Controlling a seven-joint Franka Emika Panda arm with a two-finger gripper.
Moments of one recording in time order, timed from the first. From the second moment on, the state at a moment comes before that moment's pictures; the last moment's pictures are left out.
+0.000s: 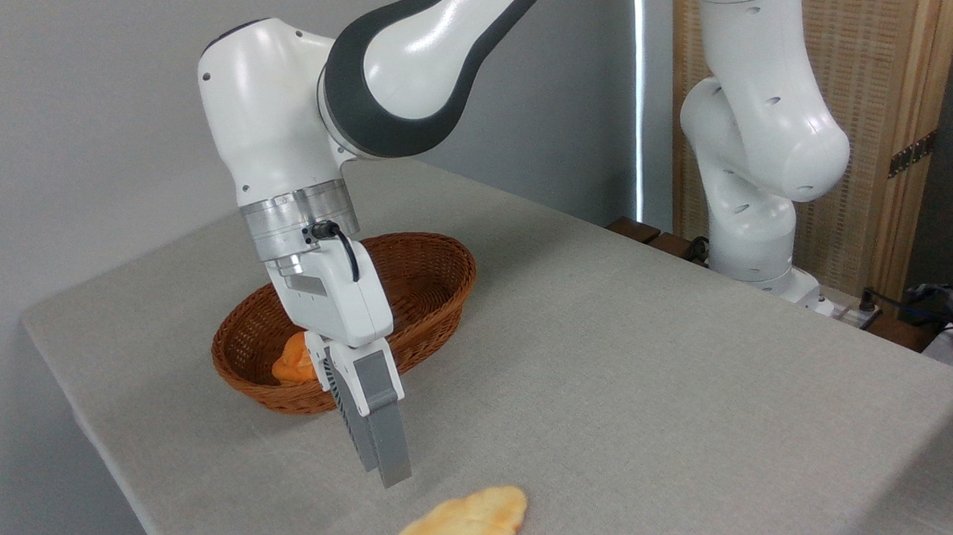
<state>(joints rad) -0.36 0.15 0.29 -1.86 0.40 2.07 0.64</state>
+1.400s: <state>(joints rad) -0.31 -0.05 0.22 -1.66 -0.04 1.57 0.59</state>
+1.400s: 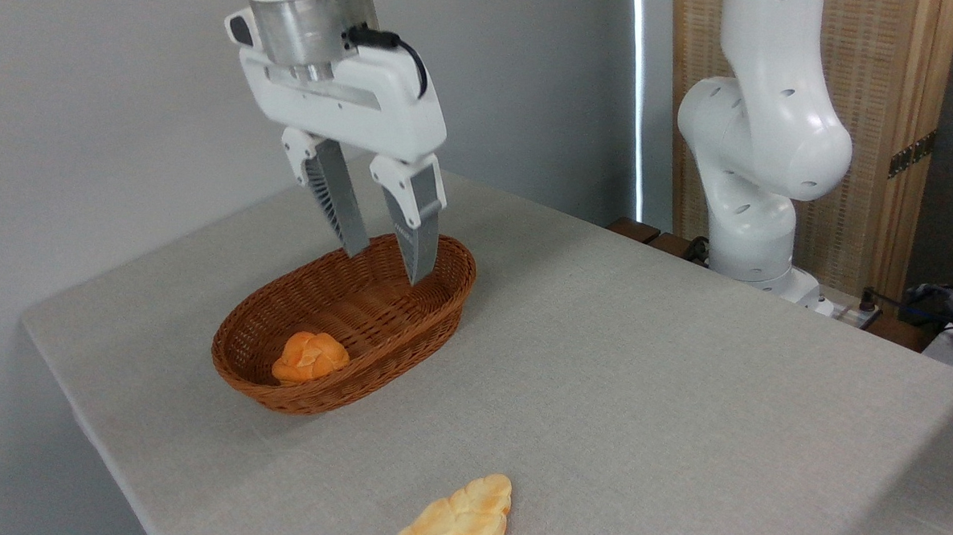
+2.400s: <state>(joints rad) -0.14 -0.04 0.05 -1.64 -0.04 1.55 0.72</state>
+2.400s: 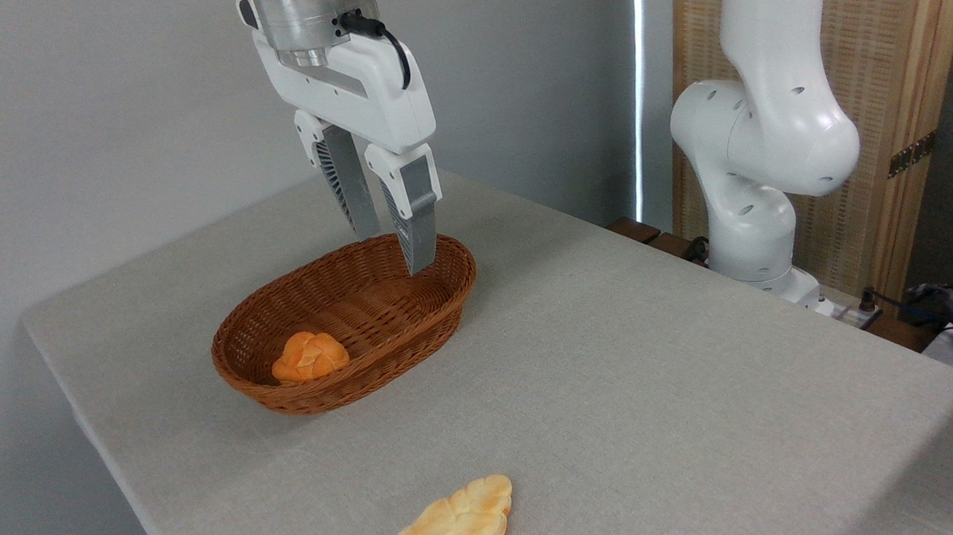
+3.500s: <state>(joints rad) -0.08 -0.03 0.00 -1.64 -0.01 1.57 0.72</state>
